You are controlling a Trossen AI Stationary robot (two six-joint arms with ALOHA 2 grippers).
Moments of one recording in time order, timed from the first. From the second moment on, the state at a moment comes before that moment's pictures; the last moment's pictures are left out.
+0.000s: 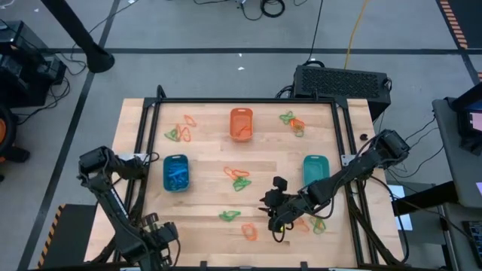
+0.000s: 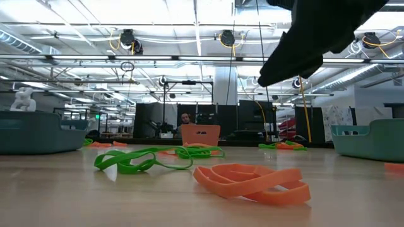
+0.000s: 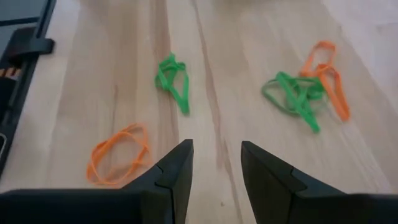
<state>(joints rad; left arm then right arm) -1.06 1.78 1.30 -1.09 -0.05 -1.48 0.52 1.65 0.96 -0.12 0.42 0.56</state>
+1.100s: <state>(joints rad) -1.05 1.87 1.19 -1.01 -0.13 -1.22 0.52 1.66 0.96 -0.11 0.41 0.56</state>
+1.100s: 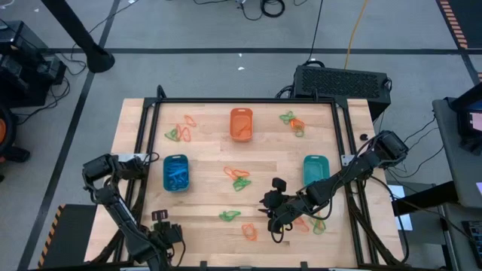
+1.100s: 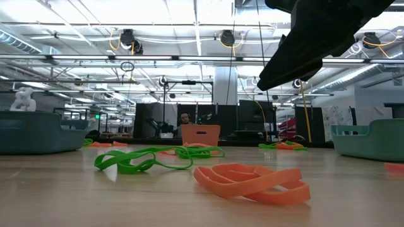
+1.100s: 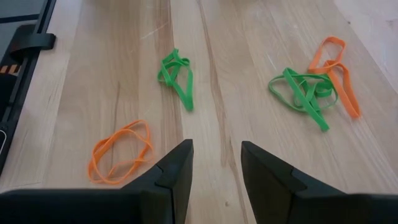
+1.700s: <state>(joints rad) -1.01 1.87 1.14 -0.90 -0.06 -1.11 0.52 1.66 0.96 -0.10 0.41 0.56</state>
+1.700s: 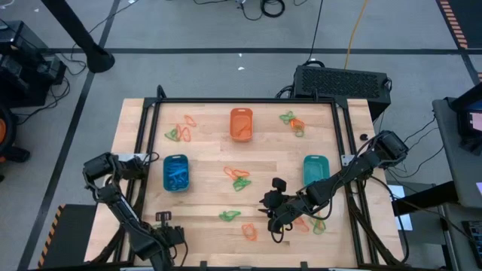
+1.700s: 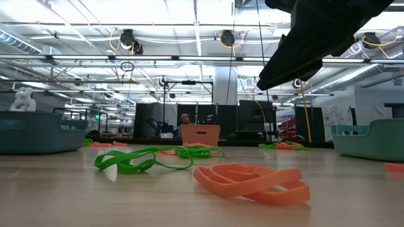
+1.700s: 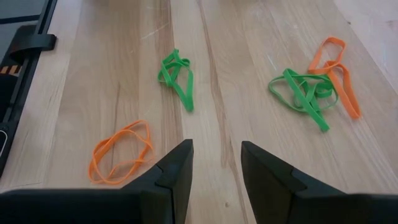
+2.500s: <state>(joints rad) -0.68 1.53 1.19 -1.29 -0.64 -0.87 0.52 1.66 0.95 -0.10 0.41 0.52</state>
